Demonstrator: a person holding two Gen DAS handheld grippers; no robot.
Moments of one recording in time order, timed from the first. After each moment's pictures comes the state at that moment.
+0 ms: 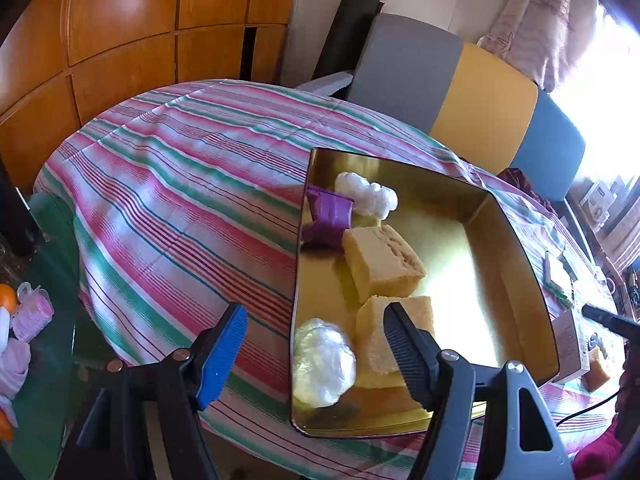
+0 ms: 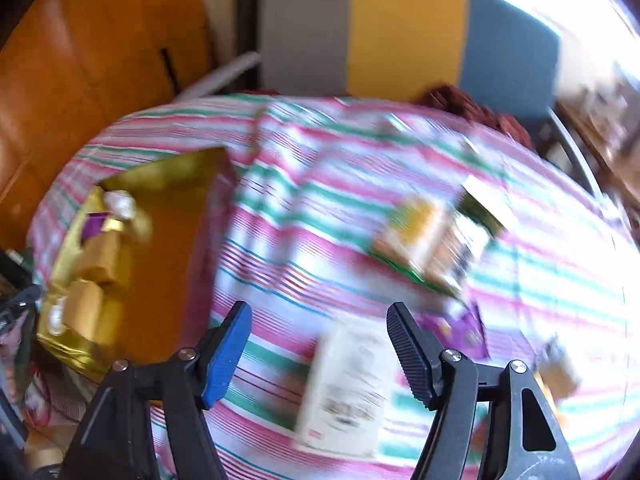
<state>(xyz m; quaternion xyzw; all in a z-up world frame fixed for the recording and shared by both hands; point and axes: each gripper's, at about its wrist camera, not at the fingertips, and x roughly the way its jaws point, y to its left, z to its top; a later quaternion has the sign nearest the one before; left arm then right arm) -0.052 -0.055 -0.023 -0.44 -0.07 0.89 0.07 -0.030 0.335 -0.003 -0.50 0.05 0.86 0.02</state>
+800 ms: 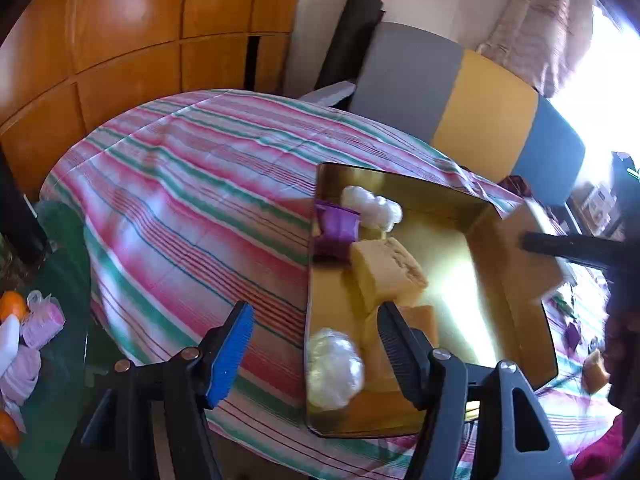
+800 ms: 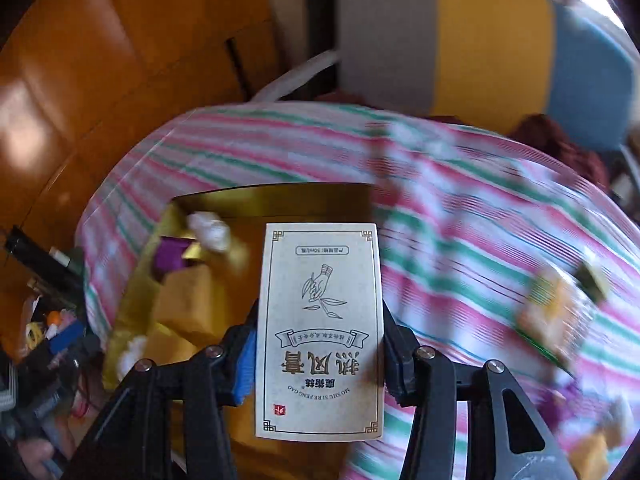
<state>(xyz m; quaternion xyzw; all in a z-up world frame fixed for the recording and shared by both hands) -0.052 -0.069 -0.014 -0.43 -0.07 0.90 0.06 -0.134 0.191 0.011 -0.50 0.04 0.86 -0.11</state>
